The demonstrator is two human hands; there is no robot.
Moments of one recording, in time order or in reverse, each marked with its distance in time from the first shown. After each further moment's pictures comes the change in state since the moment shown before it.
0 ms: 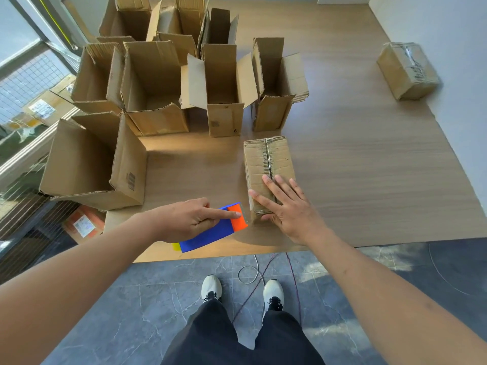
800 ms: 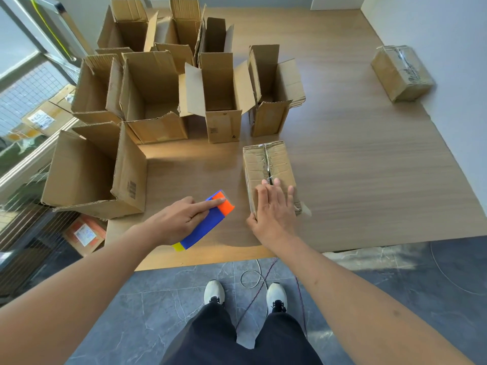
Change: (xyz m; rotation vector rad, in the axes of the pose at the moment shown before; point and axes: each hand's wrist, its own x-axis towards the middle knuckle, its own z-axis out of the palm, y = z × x) left_hand 0.007 -0.035 0.017 -0.148 0.239 -0.165; right_hand 0.036 -0.069 -0.003 0.090 -0.007 0.447
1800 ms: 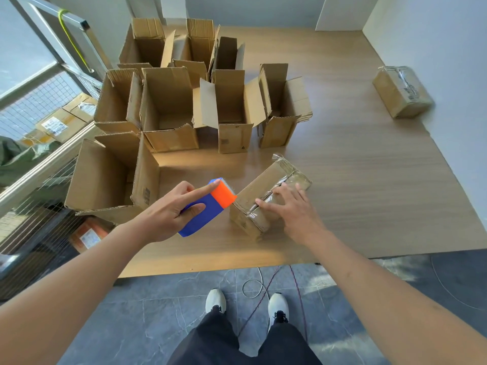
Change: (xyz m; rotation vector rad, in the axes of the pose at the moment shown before) left_hand -0.033 -0.010 -0.053 -0.117 0.198 0.195; right_hand 0.013 0.038 -0.046 -0.027 -0.101 -0.287
